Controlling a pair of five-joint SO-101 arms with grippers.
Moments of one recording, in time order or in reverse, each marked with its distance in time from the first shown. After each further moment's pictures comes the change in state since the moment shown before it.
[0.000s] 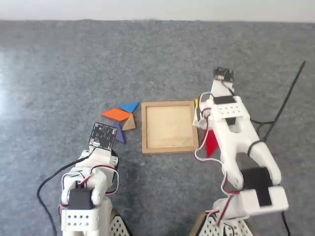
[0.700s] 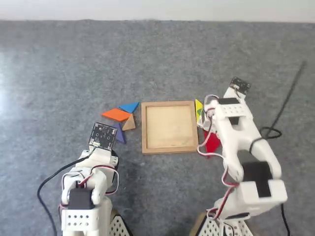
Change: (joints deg) left arm 0.0 0.0 0.0 0.0 0.0; right arm 2.5 5.2 -0.9 1.6 -17.7
